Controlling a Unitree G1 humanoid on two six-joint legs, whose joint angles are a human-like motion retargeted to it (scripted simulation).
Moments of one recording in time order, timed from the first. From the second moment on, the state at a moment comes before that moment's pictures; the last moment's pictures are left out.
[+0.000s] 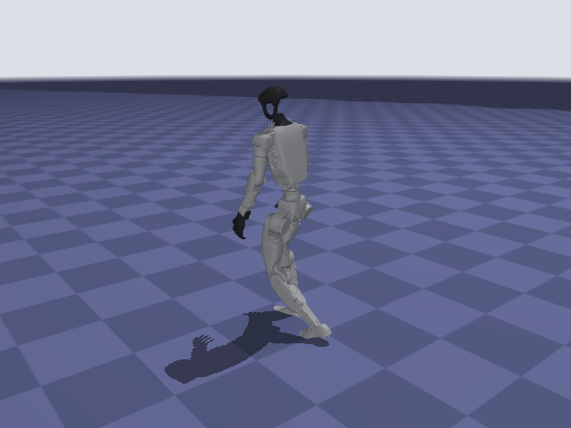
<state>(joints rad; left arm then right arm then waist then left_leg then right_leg) -0.28 0.21 -0.24 1.19 -0.17 -0.03 -0.01 -0.27 -0.25 0.38 1.15 0.09 0.03 0.13 -0.09 0.00 0.24 -0.02 0.00 -0.07 0.91 -0.49 -0.05 -0.30 0.11 -0.12 0.60 -0.42 -0.01</state>
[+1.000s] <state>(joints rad) -0.20 0.30 -0.13 1.22 -0.31 0.03 0.02 -0.21 -0.27 0.33 1.13 0.08 0.05 0.17 -0.09 -0.16 0.28 -0.30 -0.30 -0.12 0.57 -0.46 0.17 -0.51 -0.14 -0.01 1.40 -0.31 0.08</state>
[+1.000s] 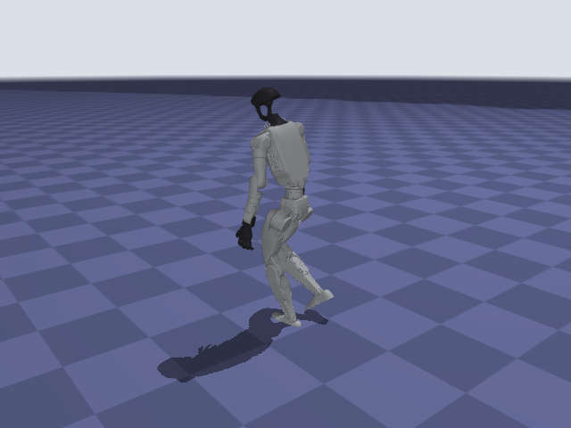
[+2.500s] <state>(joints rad) -0.11 0.22 -0.15 1.17 -0.13 -0.04 -0.01 -0.04 -0.29 0.21 1.13 0.09 -0.01 0.06 -0.02 -0.04 0.30 -0.68 -0.15 -0.07 0.63 0.15 -0.18 -0.11 0.10 0.10 0.77 -0.59 -0.04</state>
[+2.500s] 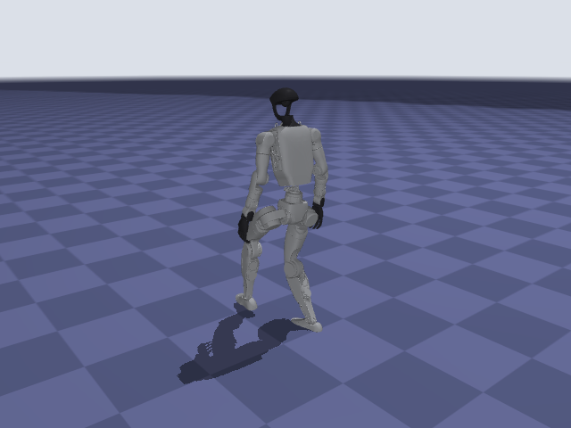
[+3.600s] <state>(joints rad) -0.04 0.21 -0.08 1.12 -0.25 -0.05 0.01 -0.06 -0.30 0.17 1.22 0.13 -0.01 0.01 -0.21 0.06 0.30 -0.37 -0.21 0.03 0.68 -0.45 0.18 -0.75 -0.10 0.00 1.22 -0.05 0.13</state>
